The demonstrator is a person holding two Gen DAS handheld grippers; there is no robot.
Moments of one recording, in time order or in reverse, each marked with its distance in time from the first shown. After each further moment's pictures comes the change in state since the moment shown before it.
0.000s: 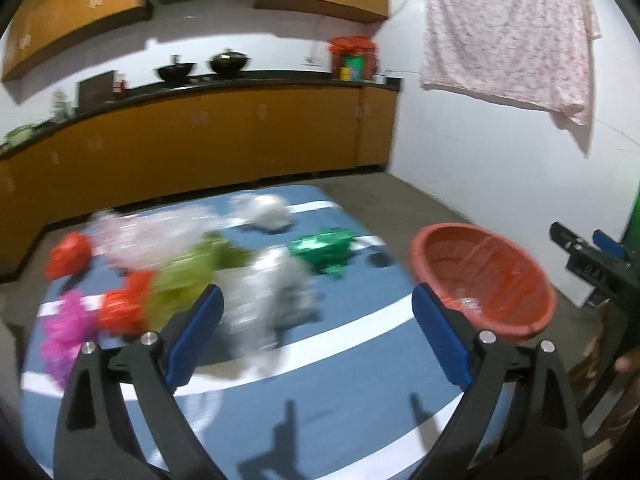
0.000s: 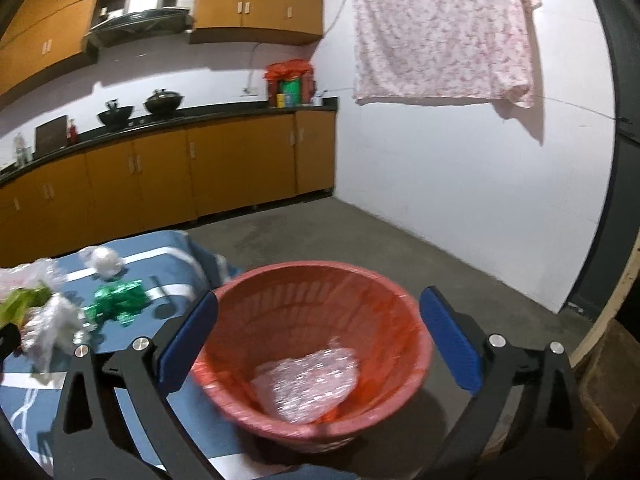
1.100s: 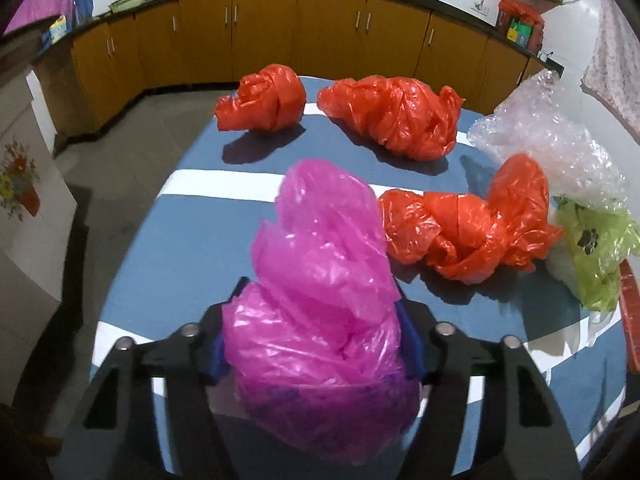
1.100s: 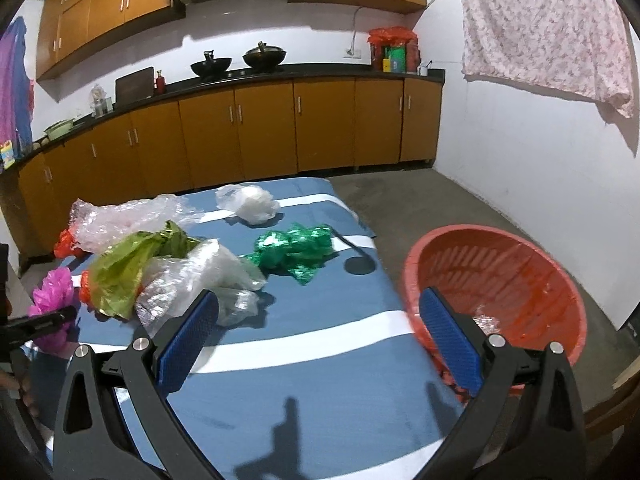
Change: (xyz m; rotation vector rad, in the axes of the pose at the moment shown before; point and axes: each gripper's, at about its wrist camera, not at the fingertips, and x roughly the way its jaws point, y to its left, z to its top) left arm 0.054 0.249 -0.063 -0.356 0.324 0.294; right arm -0.005 0.164 -0.034 -0.117 0.130 0.272
